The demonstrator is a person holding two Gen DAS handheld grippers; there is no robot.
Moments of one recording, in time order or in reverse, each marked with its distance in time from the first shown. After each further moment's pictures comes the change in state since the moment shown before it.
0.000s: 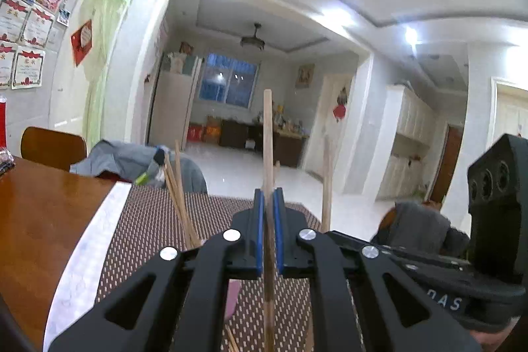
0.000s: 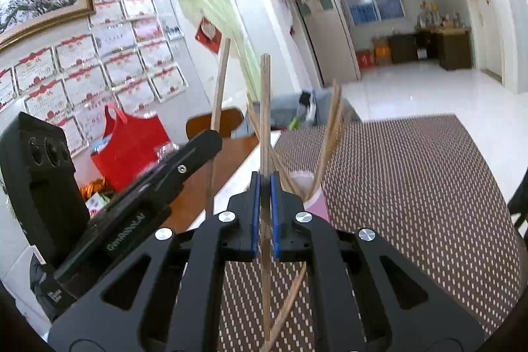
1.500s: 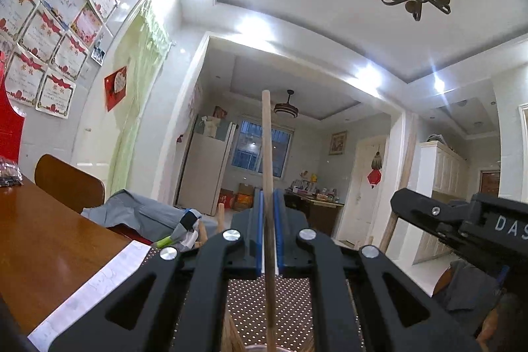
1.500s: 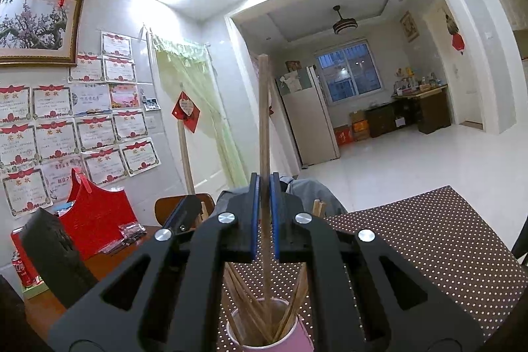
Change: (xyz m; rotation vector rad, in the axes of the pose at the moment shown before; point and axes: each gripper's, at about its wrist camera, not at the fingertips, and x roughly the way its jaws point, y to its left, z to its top) left arm 0.084 0.052 -0.005 -0.018 -0.319 0.147; right arm 0.068 -0.015 0.033 -0.012 -0.359 -0.103
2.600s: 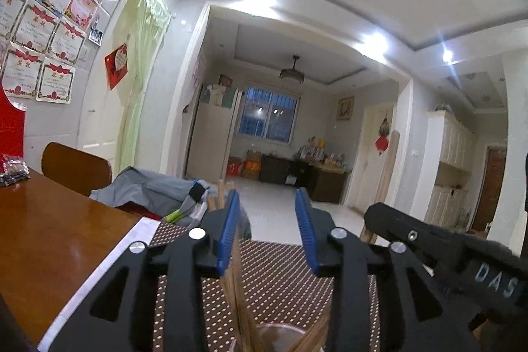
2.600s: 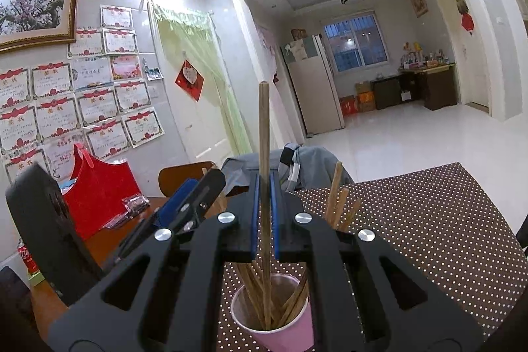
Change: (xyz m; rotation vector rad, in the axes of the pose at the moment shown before) left arm 0.016 -0.002 0.003 0.042 0.188 0.054; right arm 0.024 0.005 -0.013 -0.005 0.156 0.016
